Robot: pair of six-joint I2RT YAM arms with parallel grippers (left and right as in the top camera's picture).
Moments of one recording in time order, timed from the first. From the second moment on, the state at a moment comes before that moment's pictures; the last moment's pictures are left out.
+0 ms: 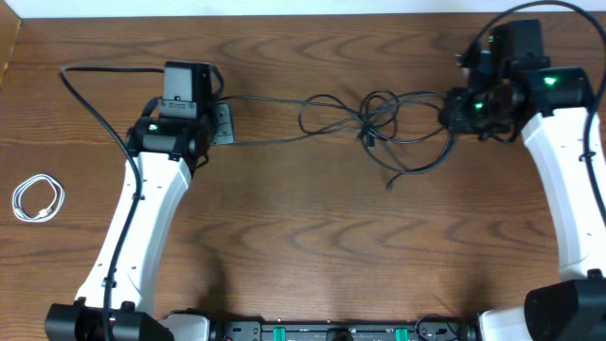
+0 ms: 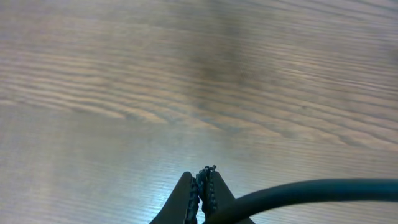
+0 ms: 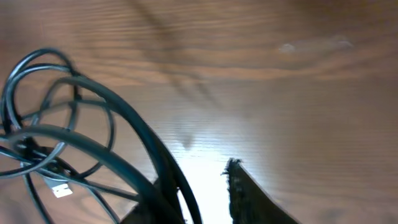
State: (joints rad) left arm -0.10 1.46 1.26 -0.78 -0.12 -0.20; right arm 0.06 1.62 1.60 -1.17 -0.17 0.15
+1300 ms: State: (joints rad) left arm -0.15 1.21 1.26 -0.17 0.59 -0.34; right arm 0.17 1.64 1.60 -1.07 -0.52 0.01
